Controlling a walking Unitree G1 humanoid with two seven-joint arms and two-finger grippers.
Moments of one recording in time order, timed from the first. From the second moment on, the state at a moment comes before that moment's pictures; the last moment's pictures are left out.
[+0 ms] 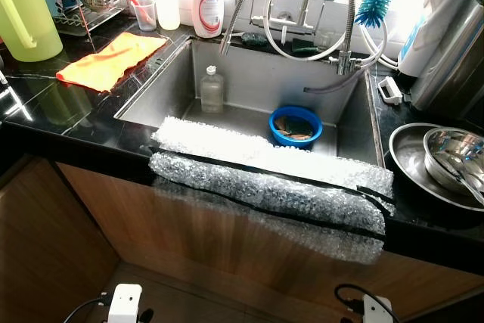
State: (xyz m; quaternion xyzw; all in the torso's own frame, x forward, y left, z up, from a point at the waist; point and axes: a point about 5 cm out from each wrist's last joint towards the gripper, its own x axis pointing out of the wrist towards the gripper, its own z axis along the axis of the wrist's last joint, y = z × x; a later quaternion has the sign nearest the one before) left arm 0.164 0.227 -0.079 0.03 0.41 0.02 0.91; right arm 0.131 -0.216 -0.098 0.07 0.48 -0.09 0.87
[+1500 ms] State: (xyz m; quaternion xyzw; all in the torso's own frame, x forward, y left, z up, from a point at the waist) left arm 0.161 0.227 -0.083 0.03 0.43 0.02 0.90; right arm 0.123 -0.196 -0.105 0.11 0.49 -0.08 0.86
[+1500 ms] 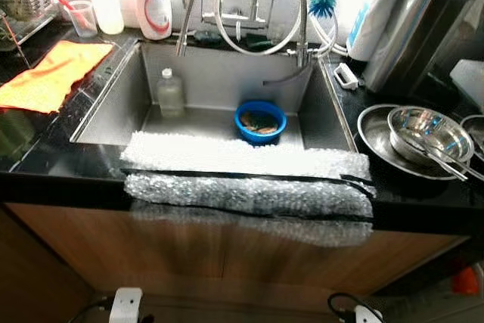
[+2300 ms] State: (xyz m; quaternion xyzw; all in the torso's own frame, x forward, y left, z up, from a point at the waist) left arm 0.168 0.222 -0.081 0.02 0.42 0.01 0.91; right arm 0.120 -0.195 -0.106 0.11 0.50 -0.08 0.86
